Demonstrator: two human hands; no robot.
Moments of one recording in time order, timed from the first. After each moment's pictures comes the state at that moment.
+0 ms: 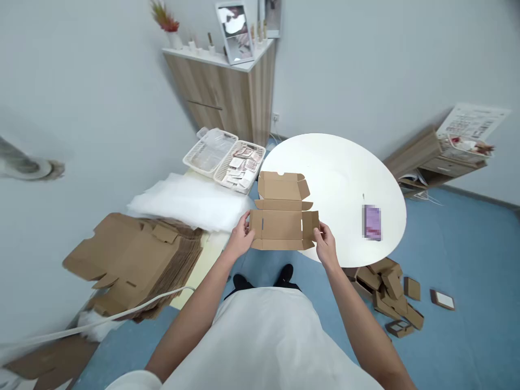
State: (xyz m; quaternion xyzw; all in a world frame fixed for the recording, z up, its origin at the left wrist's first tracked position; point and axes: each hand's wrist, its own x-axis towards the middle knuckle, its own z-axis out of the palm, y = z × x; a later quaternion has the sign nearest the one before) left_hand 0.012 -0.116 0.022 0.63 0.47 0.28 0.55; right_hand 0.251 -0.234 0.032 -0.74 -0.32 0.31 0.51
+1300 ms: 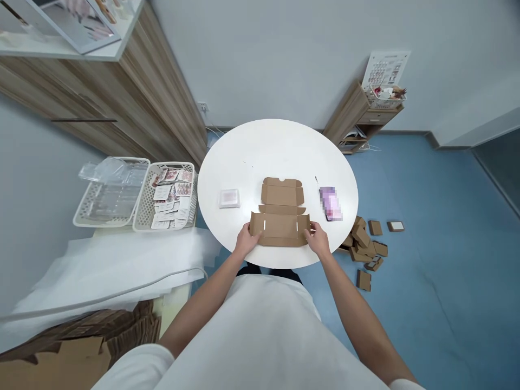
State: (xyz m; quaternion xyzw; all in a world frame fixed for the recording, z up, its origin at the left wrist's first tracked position) left_hand 0.194 -0.071 -0.064 0.71 0.48 0.03 0.51; right_hand 0.384 -0.260 -0.033 -0.91 -0.20 0.24 0.28
